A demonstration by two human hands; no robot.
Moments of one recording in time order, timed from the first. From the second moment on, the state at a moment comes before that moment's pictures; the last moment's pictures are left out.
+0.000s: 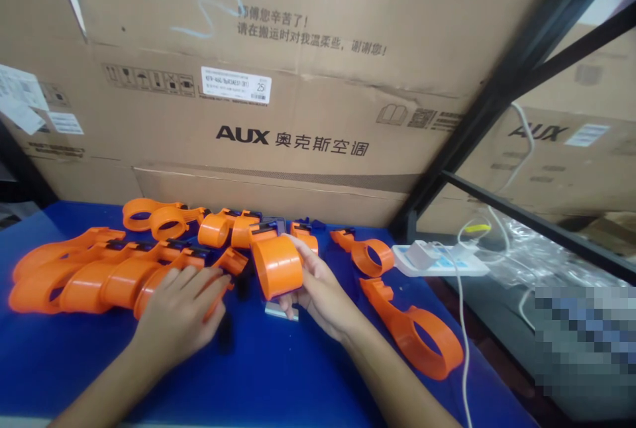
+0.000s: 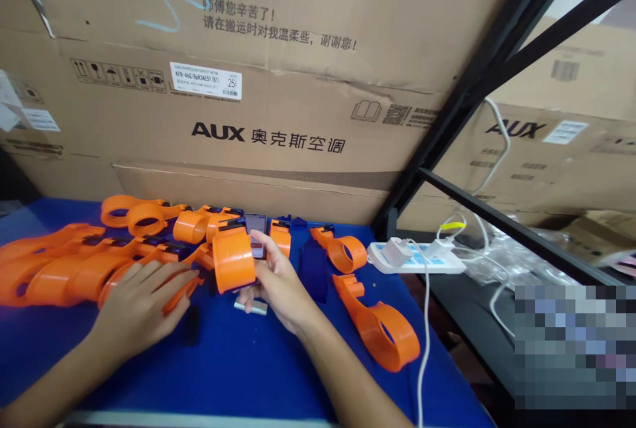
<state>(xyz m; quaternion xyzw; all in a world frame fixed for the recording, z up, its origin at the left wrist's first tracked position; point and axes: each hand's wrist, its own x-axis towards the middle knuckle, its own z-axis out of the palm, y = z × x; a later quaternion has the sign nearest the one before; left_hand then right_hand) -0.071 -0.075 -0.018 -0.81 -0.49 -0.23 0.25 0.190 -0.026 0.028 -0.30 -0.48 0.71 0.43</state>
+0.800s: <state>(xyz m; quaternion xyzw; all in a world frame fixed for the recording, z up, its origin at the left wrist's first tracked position) -0.107 -0.070 0.047 -0.65 -0.52 -0.53 0.16 0.127 -0.054 -0.028 -0.20 -0.38 0.86 0.29</state>
